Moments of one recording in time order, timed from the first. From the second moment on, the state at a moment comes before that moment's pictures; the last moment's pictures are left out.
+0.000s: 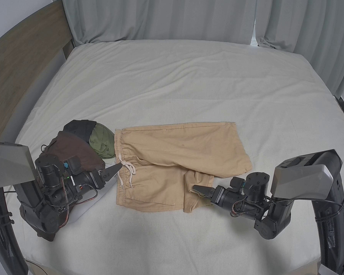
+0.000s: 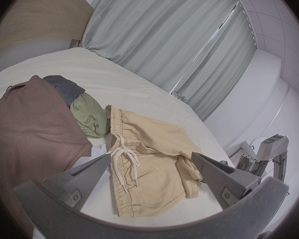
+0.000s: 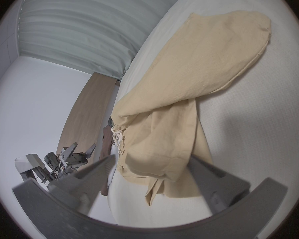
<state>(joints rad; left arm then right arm) -0.14 2.16 -0.42 -1.55 -0.39 -0.39 0.48 2.50 -0.69 -1.54 0.32 0.86</state>
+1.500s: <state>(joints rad) -0.16 2.18 -0.41 -1.55 -0.39 -0.35 0.18 2.49 -0.63 -1.54 0.28 0.80</state>
